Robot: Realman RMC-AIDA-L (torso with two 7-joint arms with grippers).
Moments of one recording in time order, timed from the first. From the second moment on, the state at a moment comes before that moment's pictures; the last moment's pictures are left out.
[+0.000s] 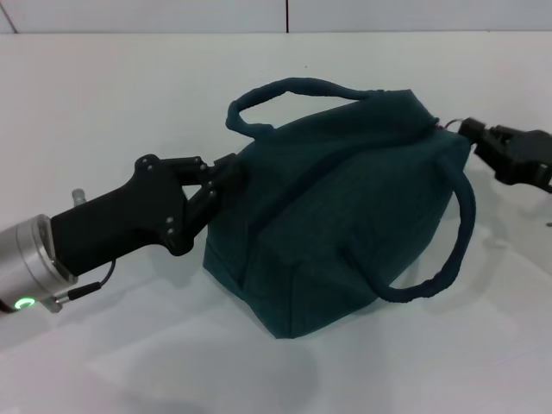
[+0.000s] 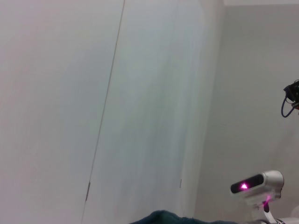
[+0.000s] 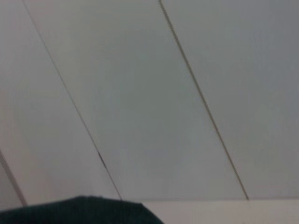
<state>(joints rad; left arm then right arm) -0.41 -2.06 0.82 0.30 1.51 1.77 -0.93 0.46 2.01 -0.98 -0.36 -1.30 -1.32 1.22</state>
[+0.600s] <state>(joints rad) -0.42 -2.06 0.81 0.31 1.45 1.73 -1.02 0.45 2.01 -0.97 -0.36 -1.29 -1.41 1.21</state>
